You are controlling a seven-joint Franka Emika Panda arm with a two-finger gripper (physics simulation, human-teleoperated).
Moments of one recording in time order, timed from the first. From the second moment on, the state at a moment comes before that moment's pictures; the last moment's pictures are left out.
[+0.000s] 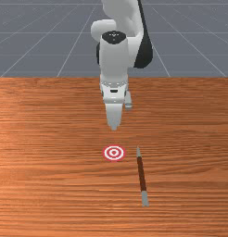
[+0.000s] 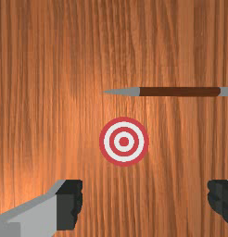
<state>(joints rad) 0.00 0.39 0.00 -1.96 0.00 2.36 -0.79</state>
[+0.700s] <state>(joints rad) 0.03 0.09 -0.12 -2.17 0.14 2.04 0.51</state>
